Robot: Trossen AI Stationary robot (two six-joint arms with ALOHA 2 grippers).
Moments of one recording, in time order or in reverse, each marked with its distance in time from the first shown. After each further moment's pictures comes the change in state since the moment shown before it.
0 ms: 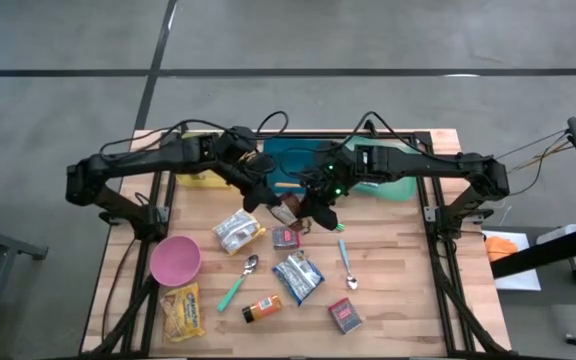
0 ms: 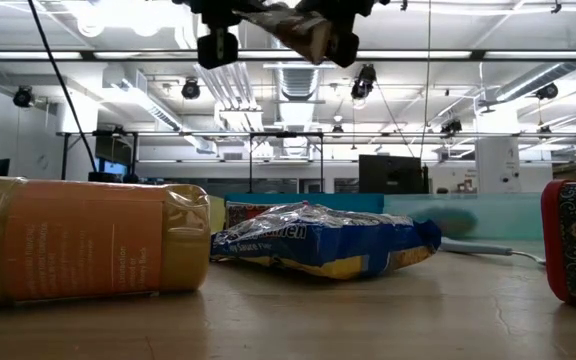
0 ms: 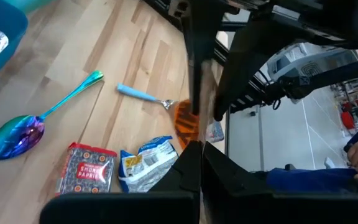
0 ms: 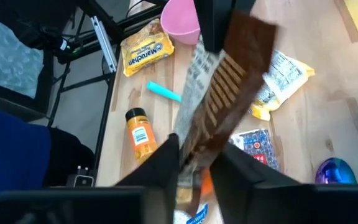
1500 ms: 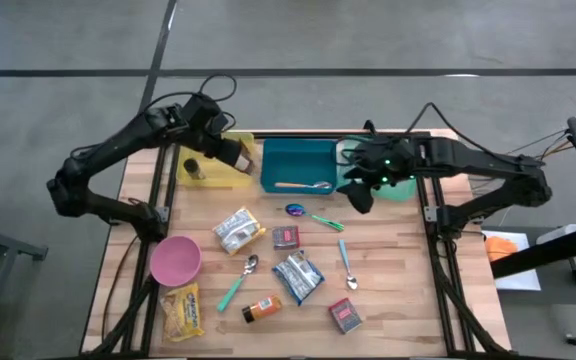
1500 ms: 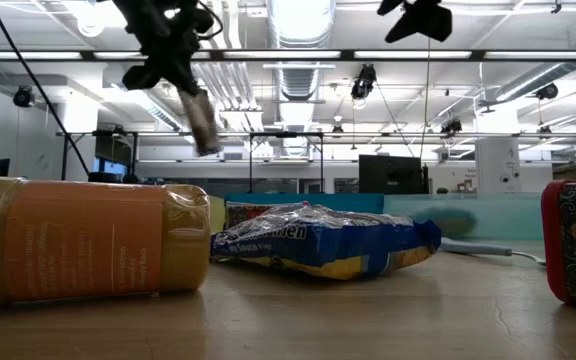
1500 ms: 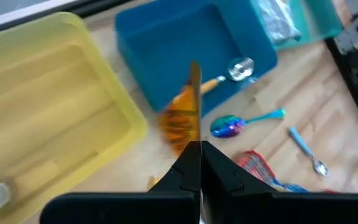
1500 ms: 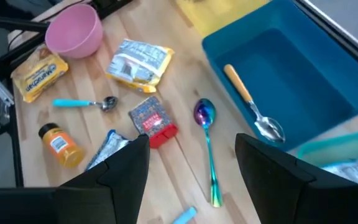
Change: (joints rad) left arm 0.395 -0.132 -0.005 -0.413 -0.376 -0.012; right arm 0.004 -0.360 -0.095 -0.334 0.482 0.190
